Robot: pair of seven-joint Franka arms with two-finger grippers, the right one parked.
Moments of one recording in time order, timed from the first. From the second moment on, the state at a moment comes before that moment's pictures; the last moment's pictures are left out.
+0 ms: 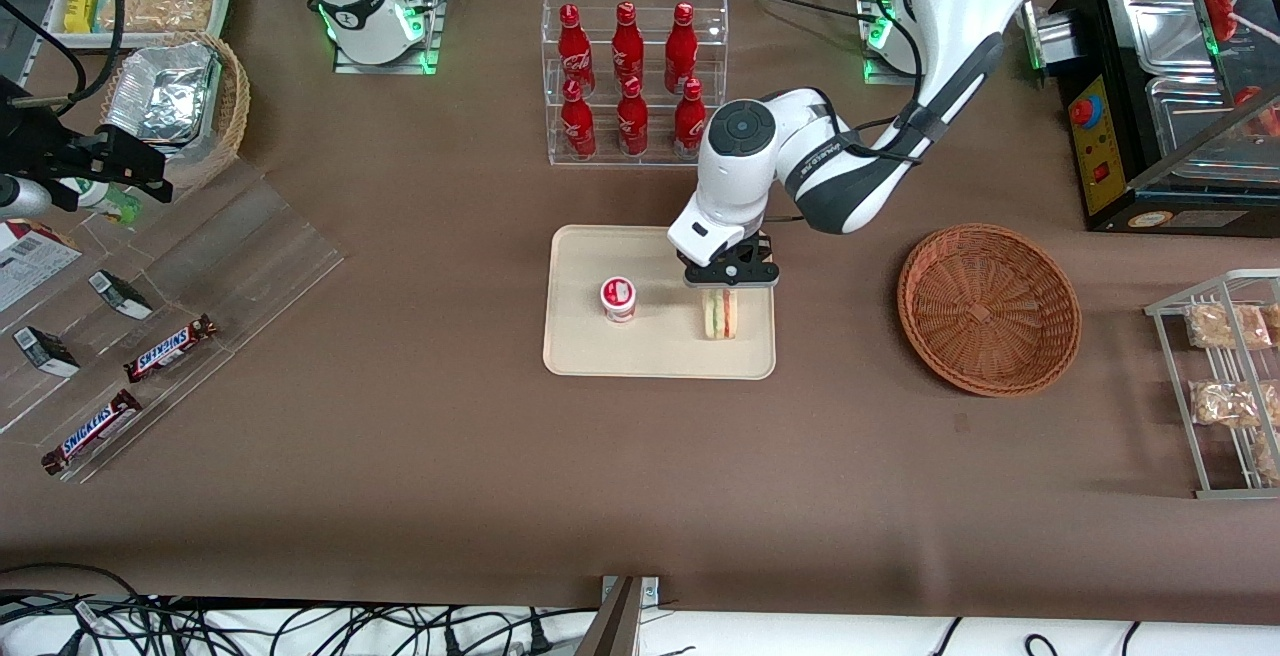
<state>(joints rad) -0.05 0.62 -0.69 -1.82 0.63 2.28 -1.12</state>
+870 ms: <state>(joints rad) -0.10 0.68 -0.69 -1.79 0.70 2.29 -1.18</state>
